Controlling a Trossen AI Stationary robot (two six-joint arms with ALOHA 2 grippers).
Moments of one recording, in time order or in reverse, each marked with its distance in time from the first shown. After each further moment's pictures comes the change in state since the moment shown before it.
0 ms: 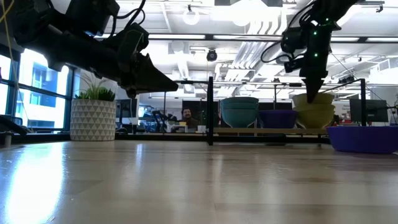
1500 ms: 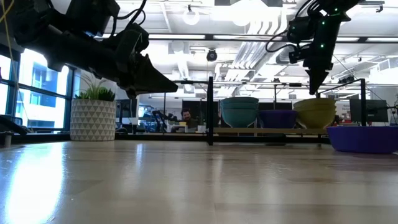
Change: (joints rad) left arm 0.000 0.000 0.000 -0.011 0.024 0.000; right arm 0.000 -0.101 0.000 -0.036 -0.036 0.030
